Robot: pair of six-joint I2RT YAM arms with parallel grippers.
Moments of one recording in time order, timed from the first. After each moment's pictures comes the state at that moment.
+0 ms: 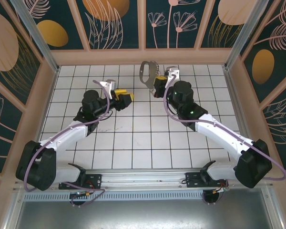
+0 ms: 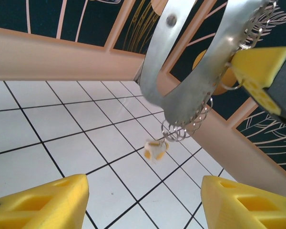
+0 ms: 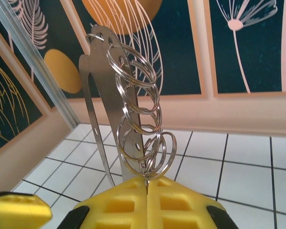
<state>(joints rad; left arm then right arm) -0.41 1.31 0.71 0.51 0.51 -0.48 0.68 1.29 1.00 0.20 0.15 0.29</state>
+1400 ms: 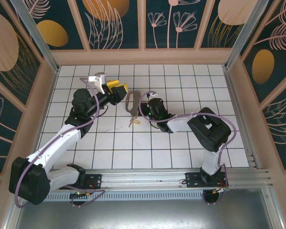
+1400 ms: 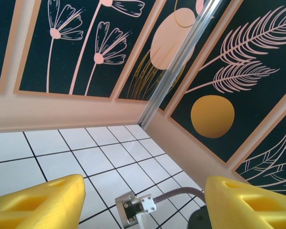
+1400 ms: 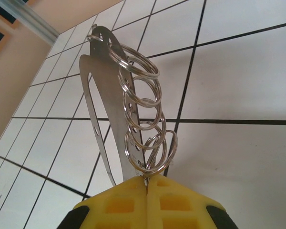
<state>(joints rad) -0.41 1.15 0.78 0.43 0.39 -0.52 0.74 1.87 0.88 0.57 0.04 0.67</state>
